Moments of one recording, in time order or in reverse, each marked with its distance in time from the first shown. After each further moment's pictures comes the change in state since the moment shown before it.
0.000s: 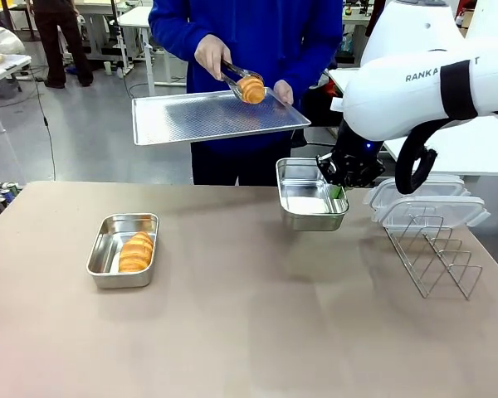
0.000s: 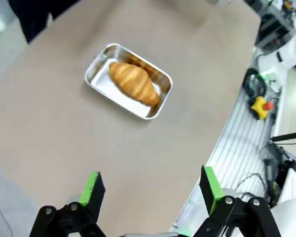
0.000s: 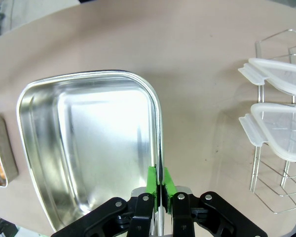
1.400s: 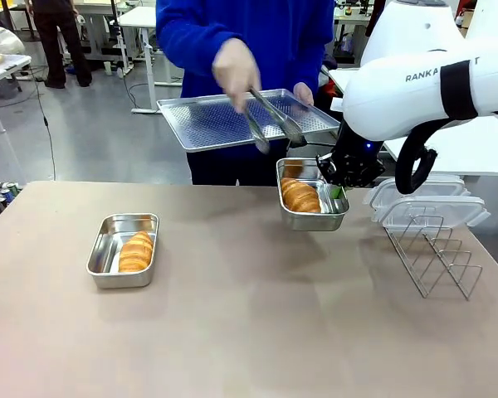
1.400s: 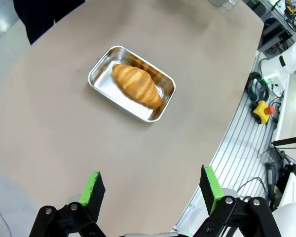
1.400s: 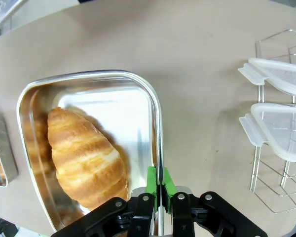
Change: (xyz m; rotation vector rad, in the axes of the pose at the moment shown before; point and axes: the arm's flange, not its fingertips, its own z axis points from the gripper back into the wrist) left arm 0.000 -0.001 -0.001 0.003 -0.009 0.011; right arm 0.000 0.000 0.000 0.000 0.000 0.000
